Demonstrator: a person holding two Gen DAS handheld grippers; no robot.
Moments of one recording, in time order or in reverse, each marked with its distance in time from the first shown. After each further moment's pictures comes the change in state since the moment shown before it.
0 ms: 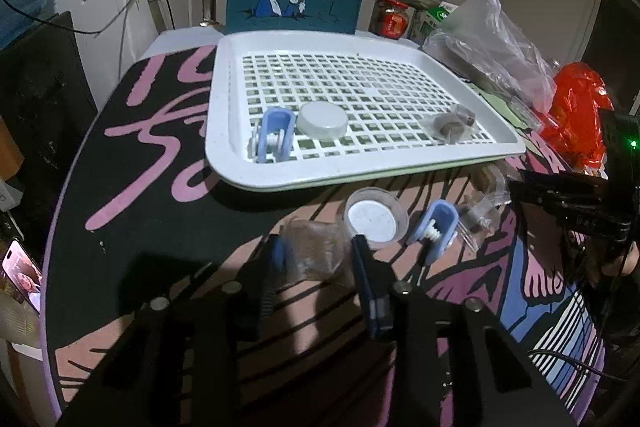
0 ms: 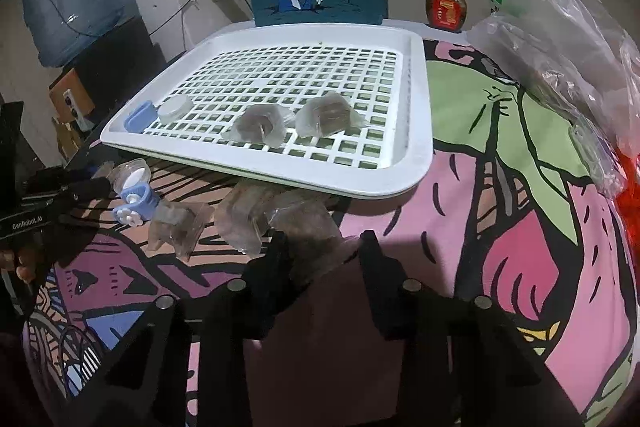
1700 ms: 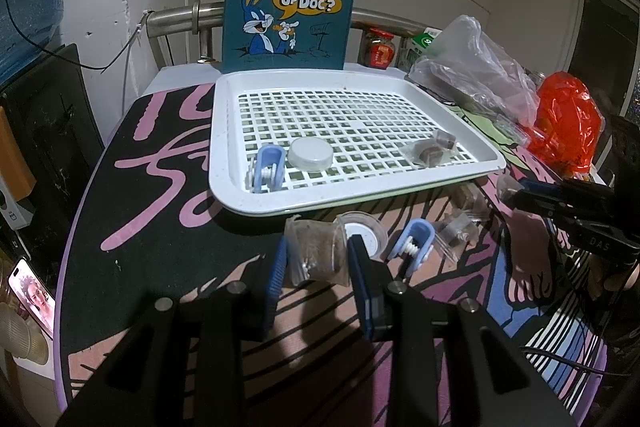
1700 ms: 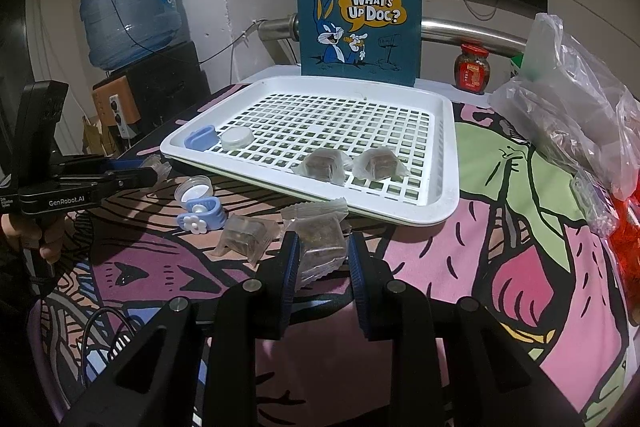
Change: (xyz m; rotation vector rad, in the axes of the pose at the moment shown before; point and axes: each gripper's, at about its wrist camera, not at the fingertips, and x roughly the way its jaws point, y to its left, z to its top) left arm -0.021 -0.007 -0.002 0.035 -0.119 -0.004; right arm -0.040 0.030 -0.013 -0.106 -0.188 0.059
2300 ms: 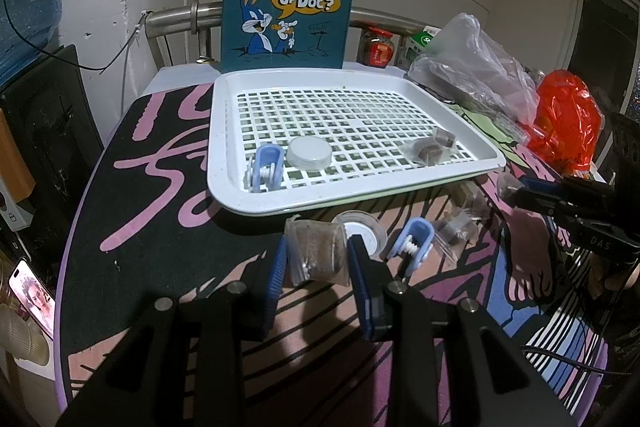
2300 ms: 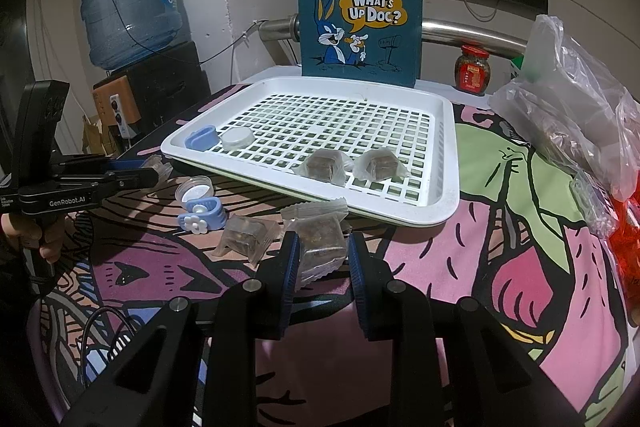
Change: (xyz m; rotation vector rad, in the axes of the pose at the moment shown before) left arm 0.000 -0.002 -0.001 0.001 0.002 0.002; right arm 0.000 0.001 0.000 0.000 0.000 0.000
